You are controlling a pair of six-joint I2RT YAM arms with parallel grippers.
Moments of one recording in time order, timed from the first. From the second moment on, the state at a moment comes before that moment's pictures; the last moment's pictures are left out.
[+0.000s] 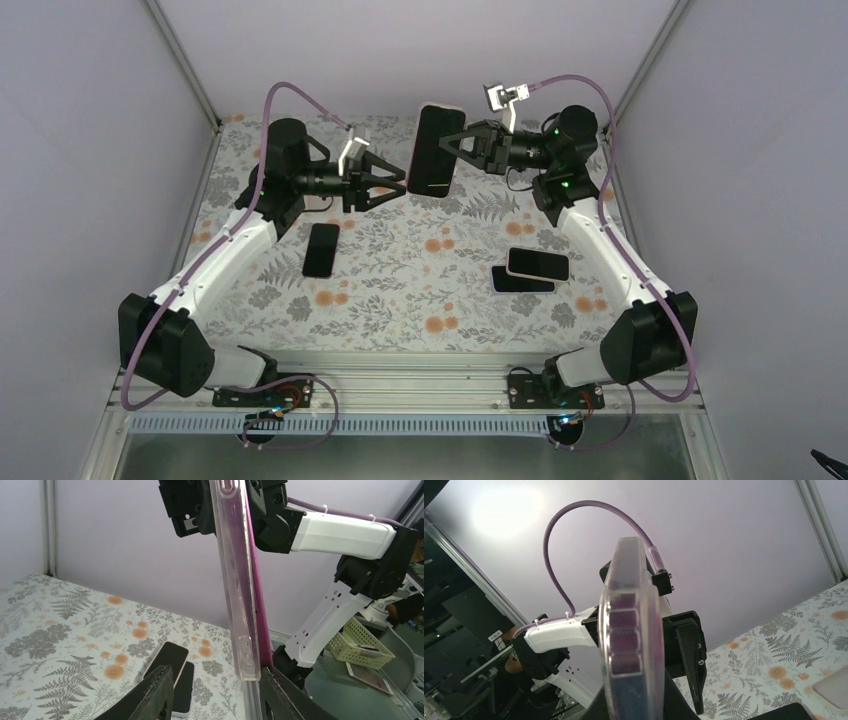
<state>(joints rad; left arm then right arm) -0.38 1.35 1.17 0.05 1.18 -0.19 0.31 1.42 1.30 0.45 -1.24 0.88</state>
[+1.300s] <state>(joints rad) -0.34 1.41 1.19 0.11 1.19 -0.32 0.40 1.42 1.21 0.47 -1.15 0.81</state>
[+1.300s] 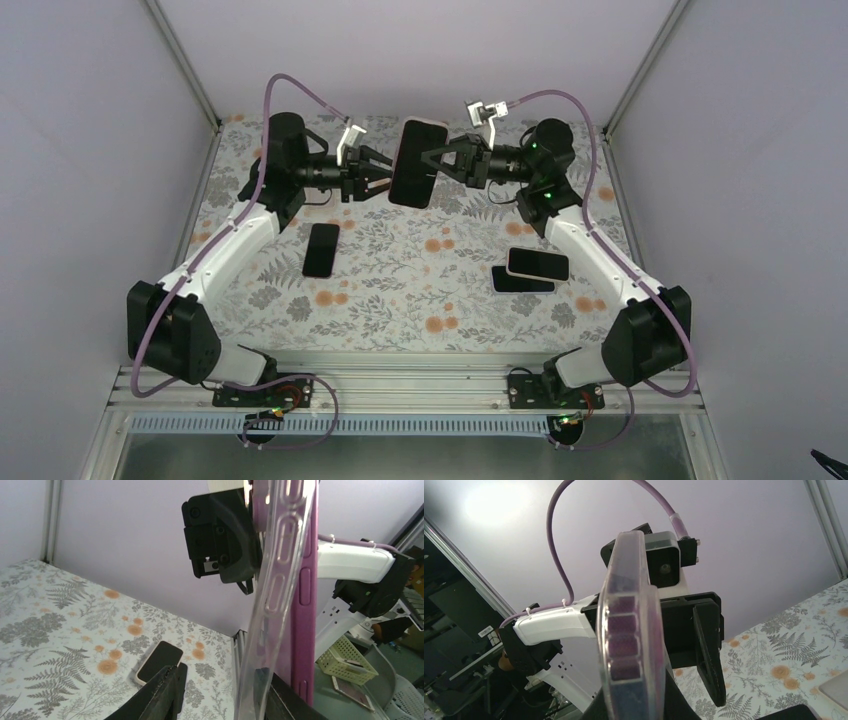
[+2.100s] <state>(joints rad) -0.35 1.42 1.14 0.28 1.32 -0.48 0.45 1.42 1.18 0.47 -1.16 0.78</state>
